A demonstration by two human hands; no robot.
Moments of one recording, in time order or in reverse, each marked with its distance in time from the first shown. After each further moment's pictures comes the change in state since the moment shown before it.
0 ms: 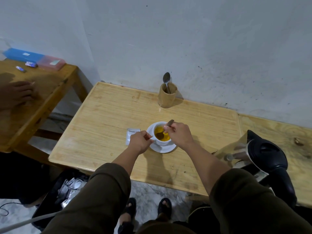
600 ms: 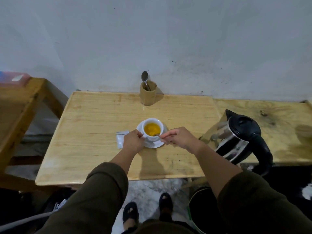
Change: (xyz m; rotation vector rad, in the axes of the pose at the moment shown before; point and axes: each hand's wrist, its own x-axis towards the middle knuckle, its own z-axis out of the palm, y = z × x) left_hand 0.002 -0.002 0.001 0.102 -0.005 0.092; right_hand -0.058 0.009 -0.020 0.430 -0.155 0.295
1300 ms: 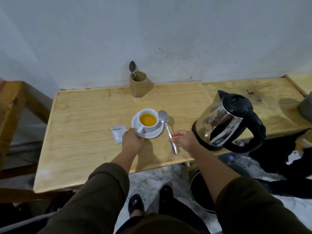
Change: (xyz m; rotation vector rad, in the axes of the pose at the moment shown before) left_hand -0.004 -0.024 0.015 0.066 -0.062 0.076; right_hand -0.026 0.053 0.030 0.266 0.320 0.224
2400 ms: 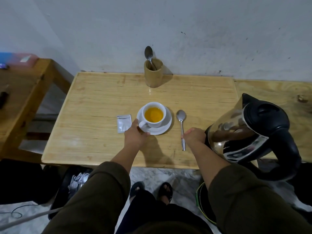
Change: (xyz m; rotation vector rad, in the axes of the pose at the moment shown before) left_hand 0.000 0.012 0.031 -0.182 0.175 -0.139; right_hand 0.086 0.003 -0.011 -0.585 0.084 0.077
